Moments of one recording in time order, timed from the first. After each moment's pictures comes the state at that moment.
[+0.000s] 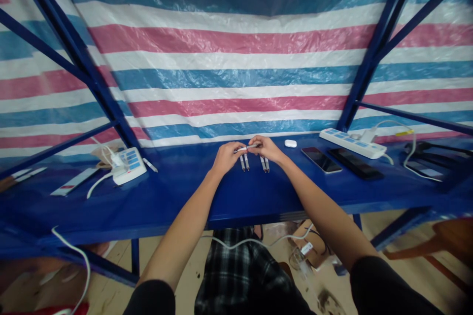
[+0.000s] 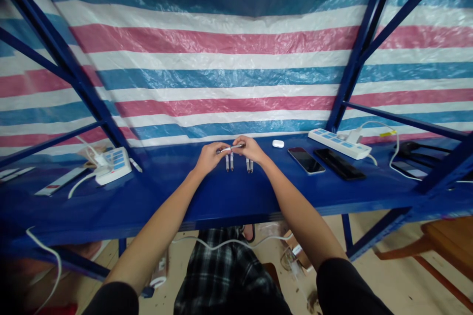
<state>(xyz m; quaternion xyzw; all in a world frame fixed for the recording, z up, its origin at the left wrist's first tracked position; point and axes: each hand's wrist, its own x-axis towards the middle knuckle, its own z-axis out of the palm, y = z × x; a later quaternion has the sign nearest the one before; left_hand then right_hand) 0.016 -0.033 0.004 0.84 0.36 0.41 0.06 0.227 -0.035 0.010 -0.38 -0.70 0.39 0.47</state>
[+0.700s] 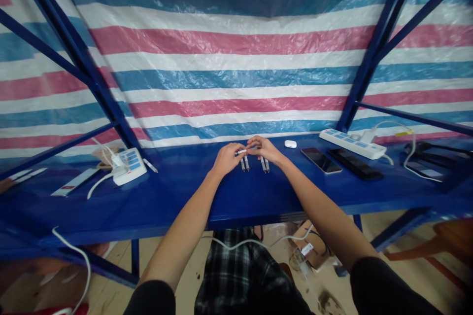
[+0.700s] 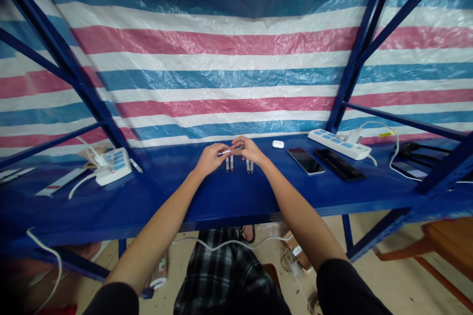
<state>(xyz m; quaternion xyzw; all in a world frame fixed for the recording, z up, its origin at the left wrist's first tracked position) 0.017 -0.038 0.005 0.85 0.36 0.38 0.02 0.224 -0.030 0.003 -0.37 -0.67 0.44 0.47</state>
